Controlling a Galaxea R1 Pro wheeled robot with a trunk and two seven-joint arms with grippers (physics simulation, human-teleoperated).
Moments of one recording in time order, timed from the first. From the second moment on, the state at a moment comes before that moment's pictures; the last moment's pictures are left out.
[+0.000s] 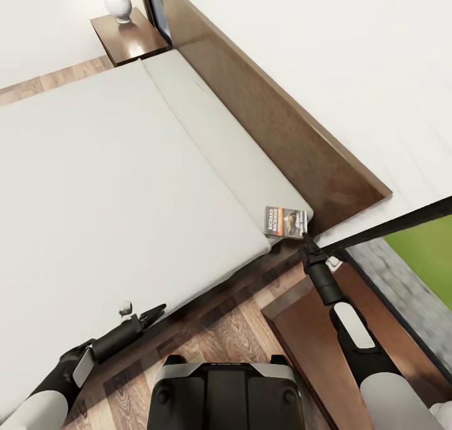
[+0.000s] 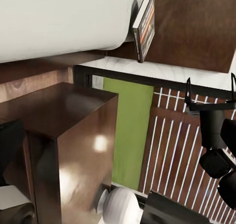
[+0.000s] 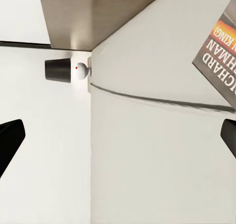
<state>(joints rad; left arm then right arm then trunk) -0.61 0.15 0.42 -0.45 0.22 0.41 -1.31 -0.60 -0.07 -0.09 -0.89 -1.29 0.20 0.68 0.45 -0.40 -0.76</state>
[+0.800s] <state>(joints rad) -0.61 0.13 0.42 -0.45 0.22 0.41 -1.31 -0.60 -0.07 -0.09 -0.88 -1.29 0.19 0.68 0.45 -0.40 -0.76</state>
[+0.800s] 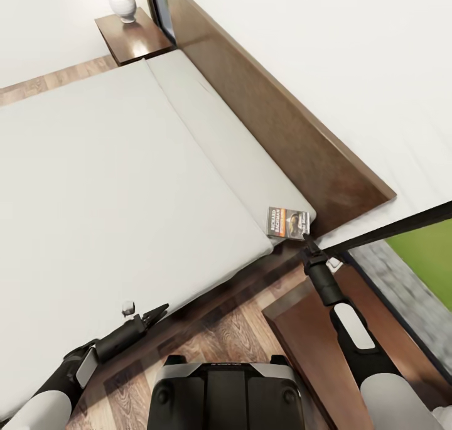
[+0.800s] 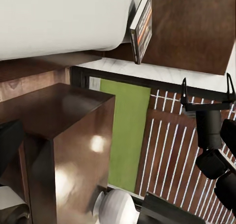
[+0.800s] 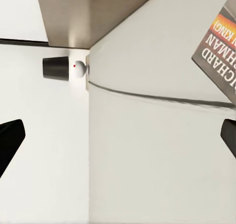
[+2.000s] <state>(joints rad) -0.61 0.12 0.42 -0.45 0.22 0.41 -1.31 -0.60 -0.07 -0.09 -0.88 -1.29 0.19 0.68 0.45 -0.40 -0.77</state>
